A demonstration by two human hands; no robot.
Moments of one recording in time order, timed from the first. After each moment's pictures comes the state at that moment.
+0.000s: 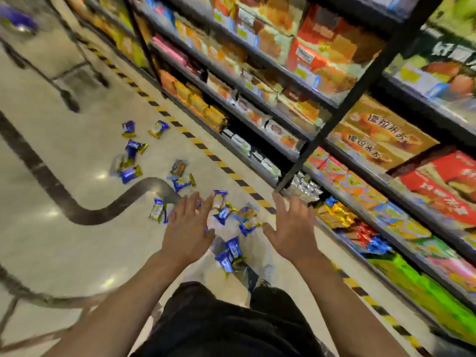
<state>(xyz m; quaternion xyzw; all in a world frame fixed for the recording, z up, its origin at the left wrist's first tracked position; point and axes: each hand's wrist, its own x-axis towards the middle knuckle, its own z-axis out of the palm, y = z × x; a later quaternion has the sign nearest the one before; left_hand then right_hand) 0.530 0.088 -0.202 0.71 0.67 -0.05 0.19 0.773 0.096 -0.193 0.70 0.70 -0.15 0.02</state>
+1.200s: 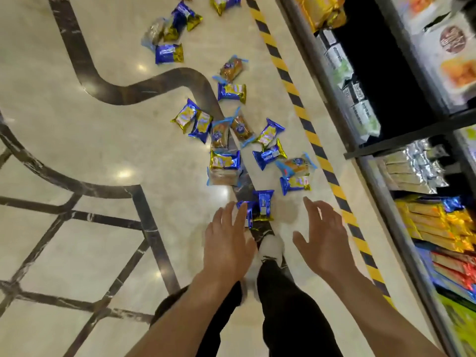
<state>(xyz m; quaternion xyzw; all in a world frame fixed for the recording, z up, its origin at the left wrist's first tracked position) 0.560 -0.040 -0.531 0.50 0.80 0.00 0.33 0.745 0.057 -0.521 0.55 0.79 -0.24 0.10</state>
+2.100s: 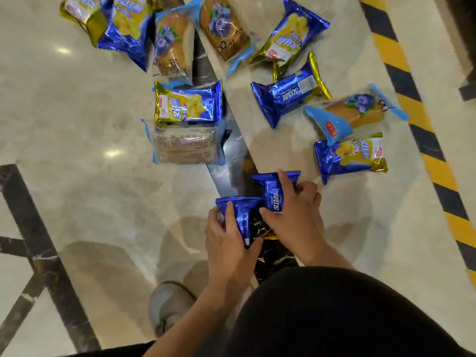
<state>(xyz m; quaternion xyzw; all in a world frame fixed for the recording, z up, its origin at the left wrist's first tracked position) 0.632 -0.048 -1.014 0.33 0.87 0.11 0.36 0.724 0.072 -1.008 0.60 0.72 -0.32 0.14</state>
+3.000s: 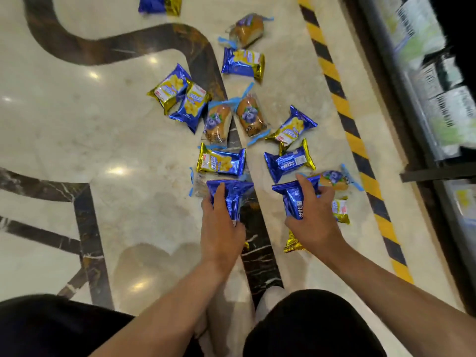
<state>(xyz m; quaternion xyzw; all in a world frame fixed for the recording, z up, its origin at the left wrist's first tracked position) 0.547 0.029 -0.850 0.25 0.86 0.26 0.35 0.694 0.147 -0.840 0.56 0.74 -0.38 0.03</state>
